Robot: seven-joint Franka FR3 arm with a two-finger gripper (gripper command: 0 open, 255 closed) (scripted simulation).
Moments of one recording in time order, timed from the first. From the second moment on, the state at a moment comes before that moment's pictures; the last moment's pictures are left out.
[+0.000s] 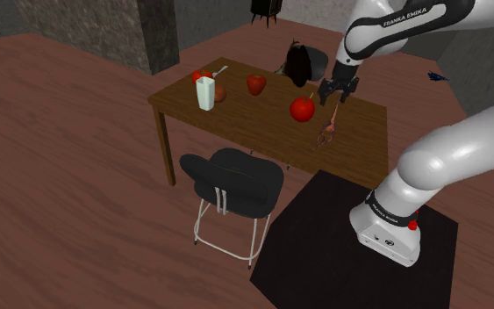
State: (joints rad) arm -0.26 -0.44 -0.25 -2.60 -0.19 2.16 0.15
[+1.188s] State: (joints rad) arm -0.33 0.03 -0.42 -2.56 0.05 2.65 0.08
